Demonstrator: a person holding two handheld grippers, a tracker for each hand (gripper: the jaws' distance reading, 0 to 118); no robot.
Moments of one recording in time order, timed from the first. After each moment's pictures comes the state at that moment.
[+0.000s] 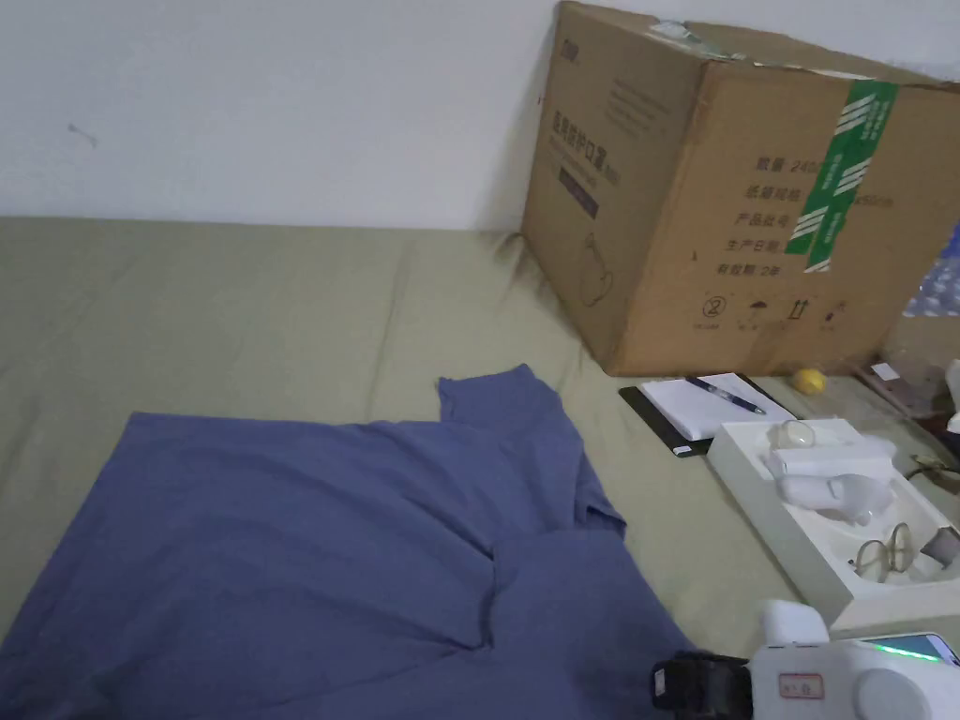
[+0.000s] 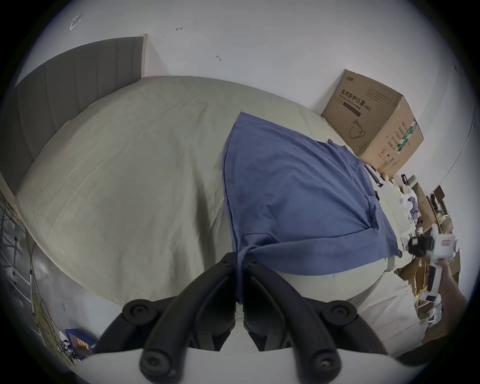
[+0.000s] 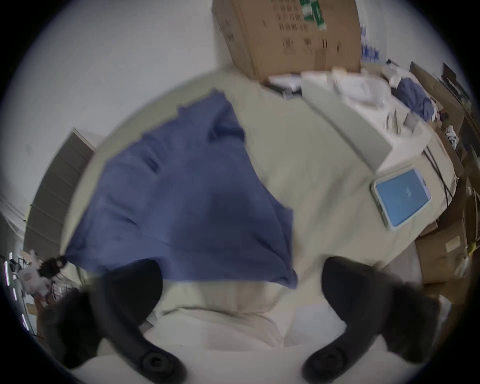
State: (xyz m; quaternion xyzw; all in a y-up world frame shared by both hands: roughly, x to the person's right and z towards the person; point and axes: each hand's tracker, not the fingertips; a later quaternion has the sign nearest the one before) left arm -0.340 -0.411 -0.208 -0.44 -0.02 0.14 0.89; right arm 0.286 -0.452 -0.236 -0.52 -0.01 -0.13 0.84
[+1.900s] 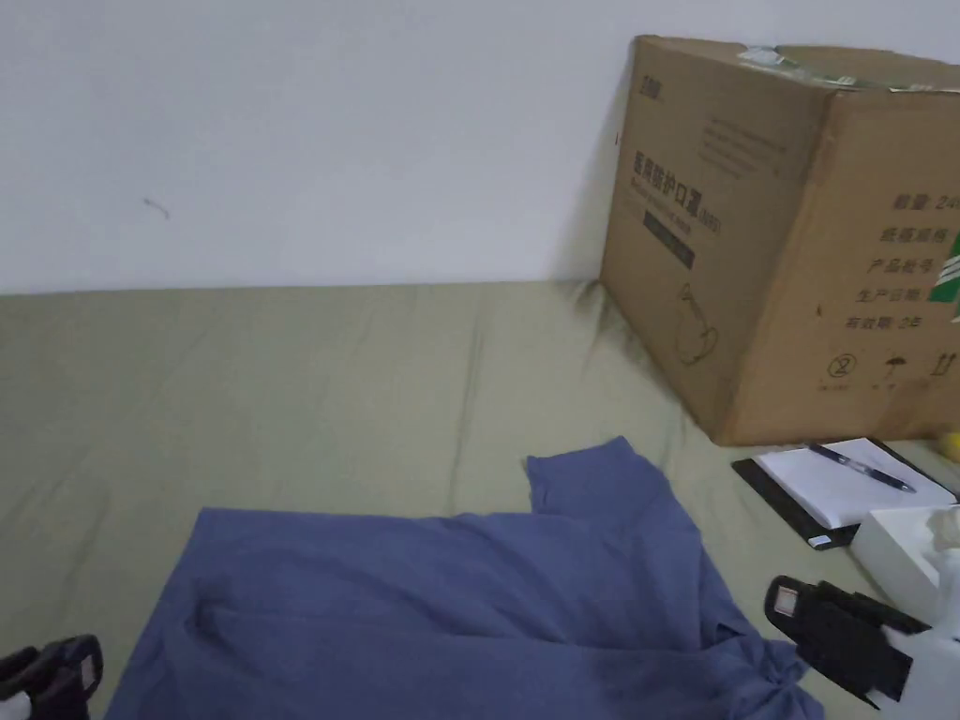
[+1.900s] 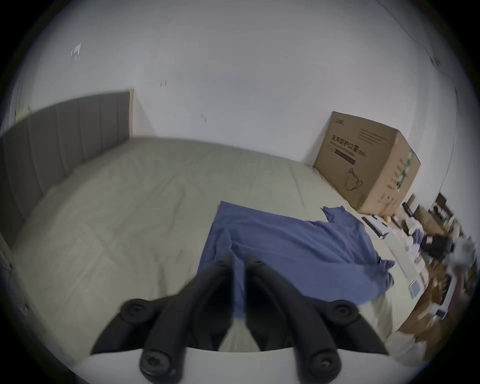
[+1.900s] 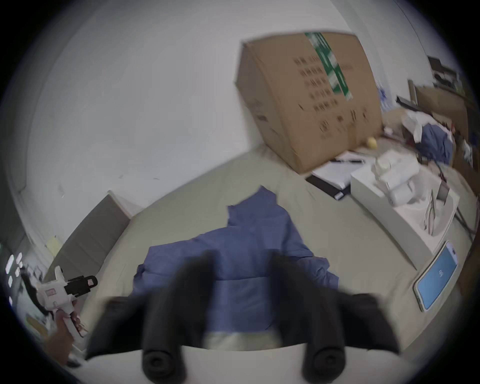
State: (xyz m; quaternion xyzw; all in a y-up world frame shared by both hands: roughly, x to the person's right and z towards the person) left arm -0.303 -0.355 -0.301 -0.26 -0.02 0.08 0.96; right arm 0.216 -0.346 -0.289 -0.22 0.04 -0.19 0.96
